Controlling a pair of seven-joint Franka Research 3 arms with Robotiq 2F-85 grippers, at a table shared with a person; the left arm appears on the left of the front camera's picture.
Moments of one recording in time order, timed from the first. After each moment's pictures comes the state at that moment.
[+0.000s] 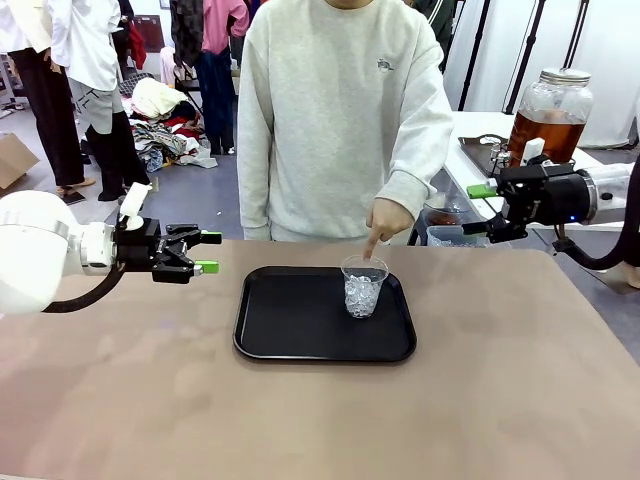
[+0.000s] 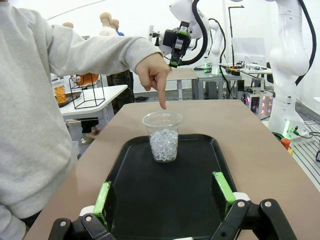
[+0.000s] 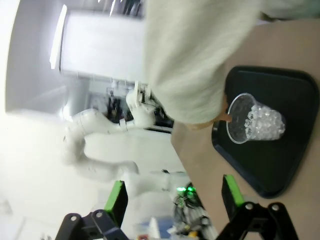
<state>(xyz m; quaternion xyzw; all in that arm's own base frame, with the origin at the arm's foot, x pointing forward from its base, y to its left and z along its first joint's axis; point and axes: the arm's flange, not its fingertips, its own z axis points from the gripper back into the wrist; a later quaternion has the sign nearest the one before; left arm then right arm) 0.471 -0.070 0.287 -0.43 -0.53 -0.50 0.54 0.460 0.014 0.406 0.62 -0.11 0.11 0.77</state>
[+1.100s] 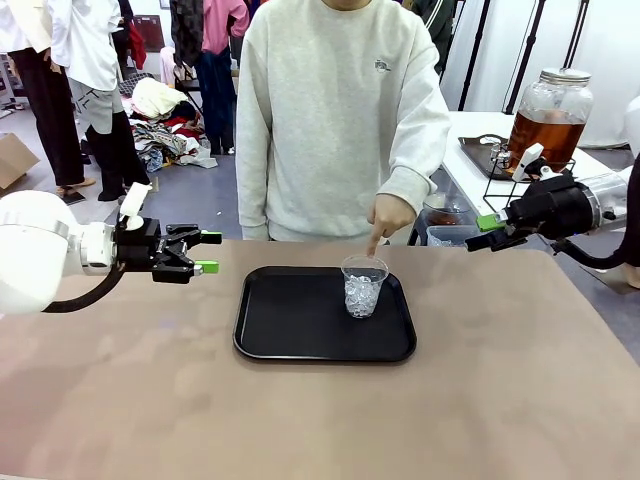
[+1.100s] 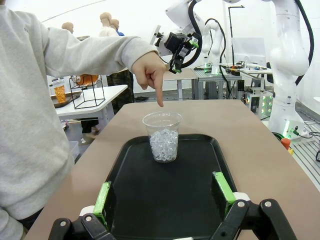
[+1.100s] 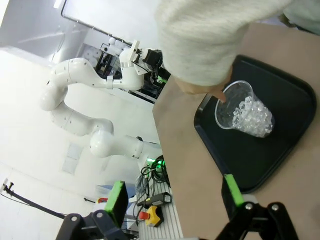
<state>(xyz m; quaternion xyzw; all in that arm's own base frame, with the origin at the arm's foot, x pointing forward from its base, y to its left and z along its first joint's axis) 0.471 -0.070 0.287 -0.43 -0.53 -0.50 0.54 0.462 0.008 0.386 0.59 -0.14 0.26 0.75</state>
